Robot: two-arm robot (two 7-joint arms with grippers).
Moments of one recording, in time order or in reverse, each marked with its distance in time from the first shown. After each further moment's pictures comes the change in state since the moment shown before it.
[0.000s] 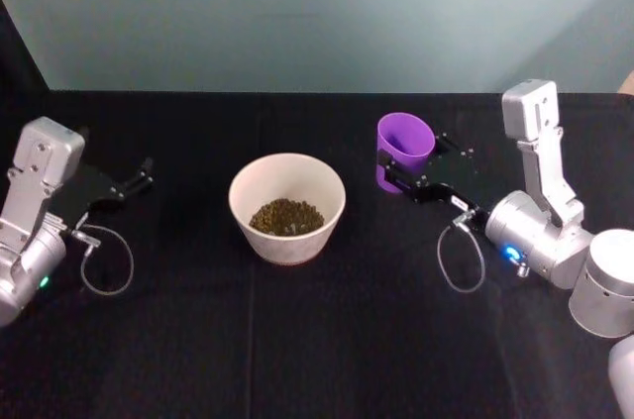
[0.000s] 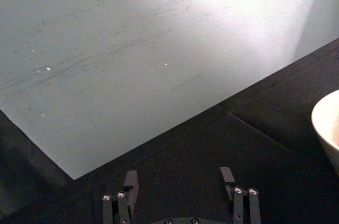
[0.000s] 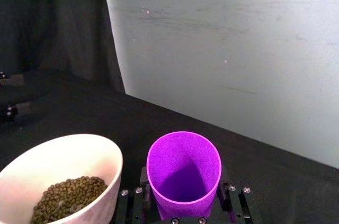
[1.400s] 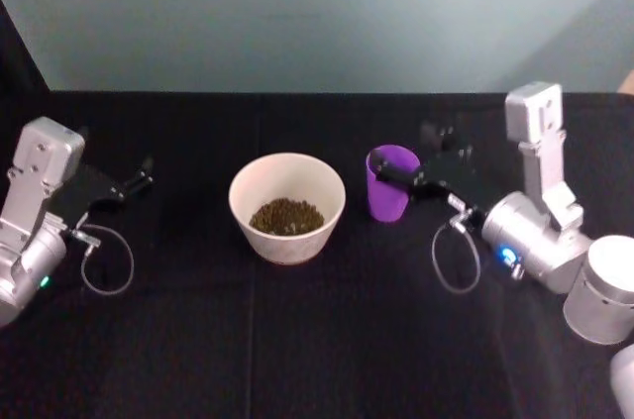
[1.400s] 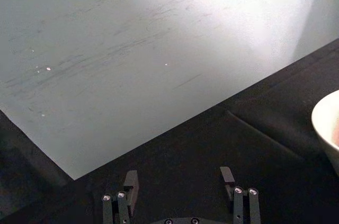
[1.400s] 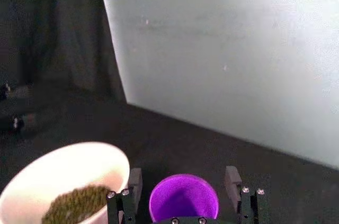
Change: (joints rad) left arm 0.000 0.000 0.000 0.000 0.000 0.000 0.000; right arm -0.022 0.040 -0.063 -0.031 0.097 -0.024 -0.073
